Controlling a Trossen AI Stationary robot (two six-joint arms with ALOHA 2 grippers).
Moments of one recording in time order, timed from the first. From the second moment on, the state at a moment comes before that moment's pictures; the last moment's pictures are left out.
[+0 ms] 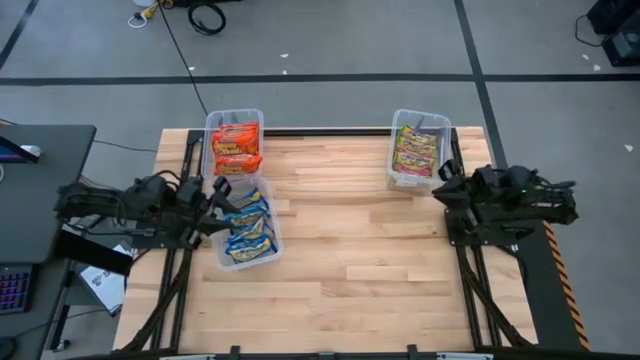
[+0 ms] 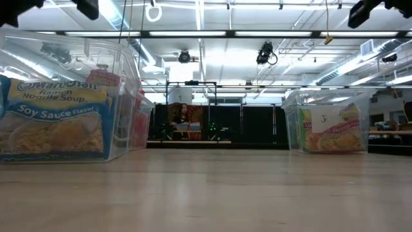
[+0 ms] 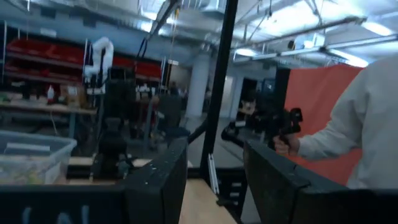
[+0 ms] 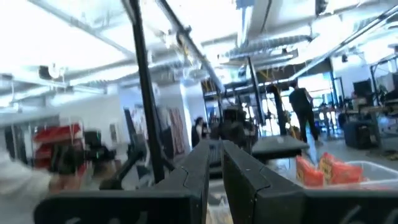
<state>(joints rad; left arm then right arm) -0.10 0.39 0.33 0.35 0.18 -0.22 0.03 0.00 0.29 0.11 -0.11 0.19</state>
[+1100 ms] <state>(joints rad) -0.07 0.00 0.01 0.44 0.32 -0.36 0.03 0.00 0.01 0.46 -0.17 0.35</state>
